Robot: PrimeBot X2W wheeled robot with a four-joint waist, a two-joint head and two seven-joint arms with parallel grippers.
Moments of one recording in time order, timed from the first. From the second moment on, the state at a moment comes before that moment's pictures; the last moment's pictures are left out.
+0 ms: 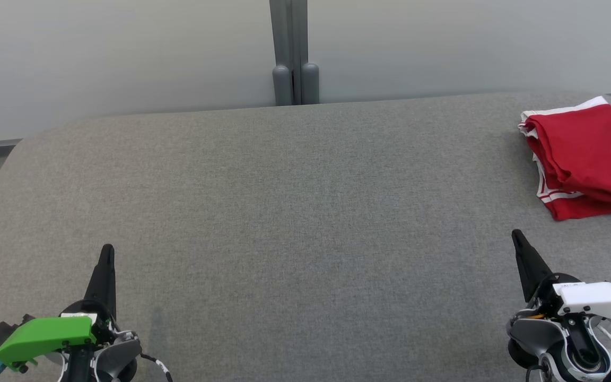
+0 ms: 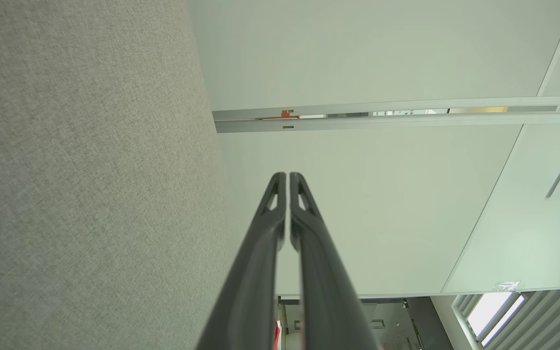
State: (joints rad) left arm -0.10 0.05 0.11 0.25 -1.61 -0.13 0.11; right arm -0.11 -0.05 -0.11 0.24 1.61 0.13 0.11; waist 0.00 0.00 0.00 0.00
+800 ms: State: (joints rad) left arm -0.10 0.05 0.11 0.25 -1.61 -0.13 0.11; right arm -0.11 -0.05 -0.11 0.24 1.61 0.13 0.11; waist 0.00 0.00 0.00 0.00
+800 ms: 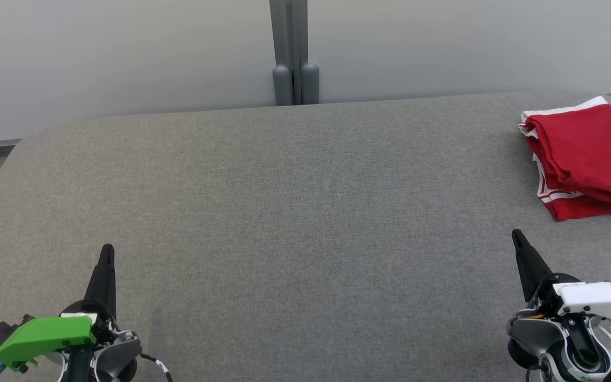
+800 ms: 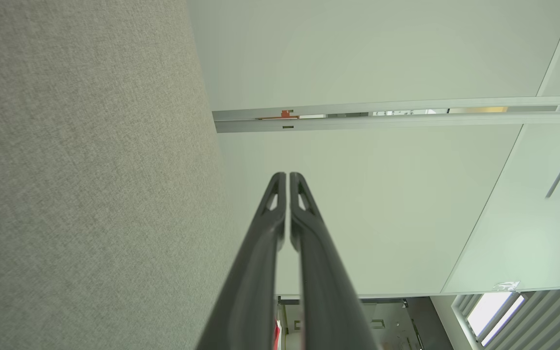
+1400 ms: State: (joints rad) left arm -0.10 0.05 0.11 0.25 -1.61 -0.13 0.11; right arm -0.11 -0.05 -0.11 0.24 1.61 0.13 0.11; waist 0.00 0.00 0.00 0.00
